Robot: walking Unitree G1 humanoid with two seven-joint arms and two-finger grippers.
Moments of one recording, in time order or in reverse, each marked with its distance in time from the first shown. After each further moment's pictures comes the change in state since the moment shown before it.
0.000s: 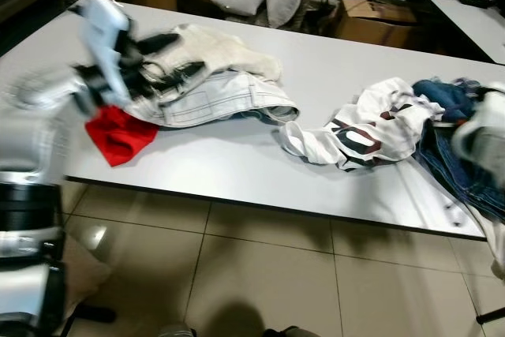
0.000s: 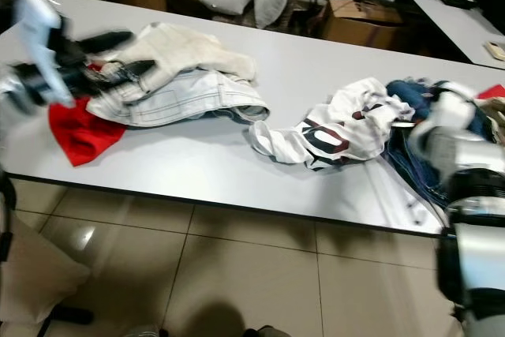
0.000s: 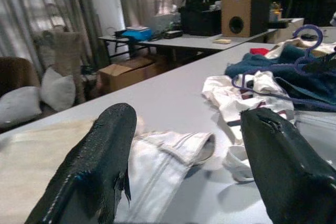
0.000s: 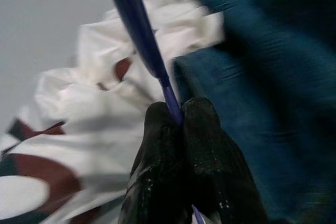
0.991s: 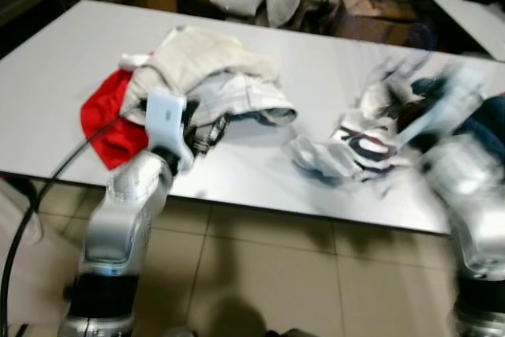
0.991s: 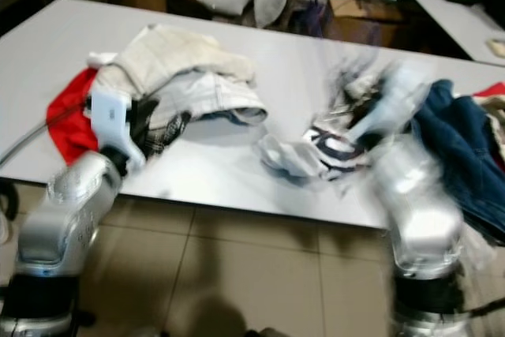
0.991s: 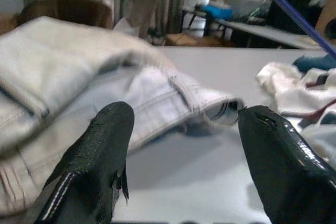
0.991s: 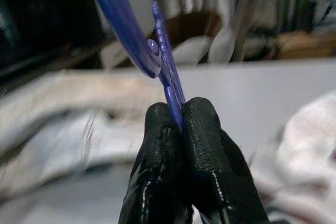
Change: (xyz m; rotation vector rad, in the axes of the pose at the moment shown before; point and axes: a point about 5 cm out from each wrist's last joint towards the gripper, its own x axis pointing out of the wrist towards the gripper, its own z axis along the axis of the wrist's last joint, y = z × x) left arm 0.013 -0.078 -0.083 -0.209 0.057 0.445; right arm -0.096 0.147 -0.003 -0.020 -0.584 0.358
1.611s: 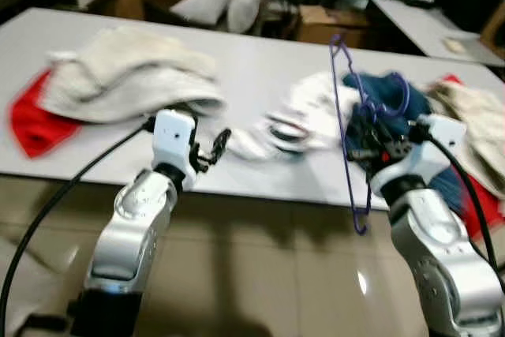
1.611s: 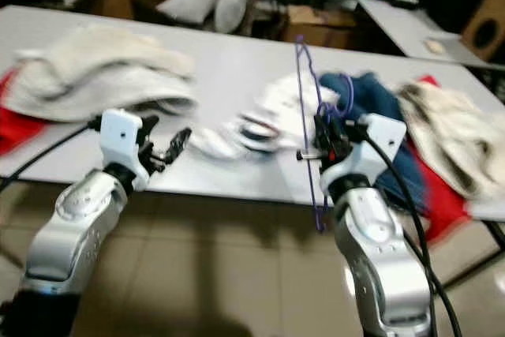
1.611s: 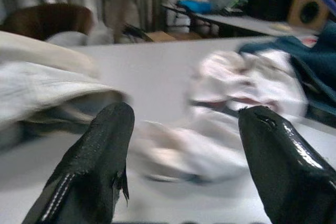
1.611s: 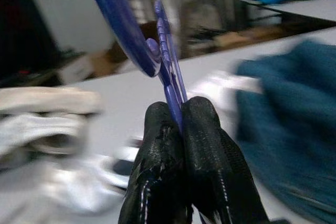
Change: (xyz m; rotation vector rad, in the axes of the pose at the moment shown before) left arm -0.007 -0.013 -0.019 0.037 0.055 0.016; right arm -0.035 0.025 -0.016 0.062 0.033 -0.122
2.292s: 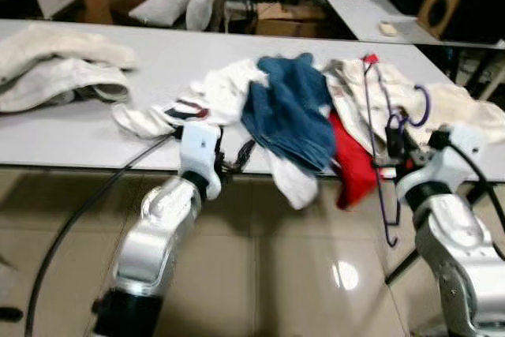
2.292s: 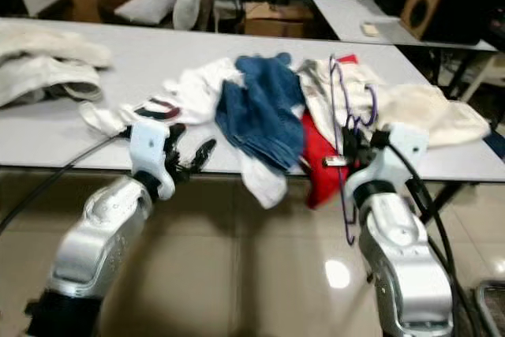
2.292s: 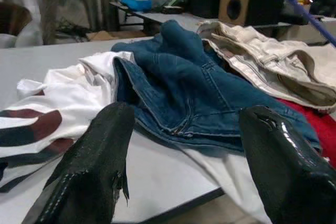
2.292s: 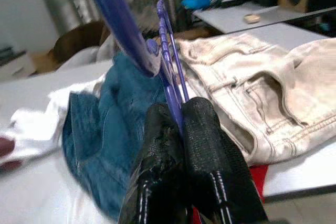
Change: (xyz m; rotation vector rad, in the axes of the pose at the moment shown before) left arm 0.011 -0.020 -0.001 -0.022 -0.011 -0.053; right arm -0.002 -0.026 -0.005 -0.075 0.071 -0.071
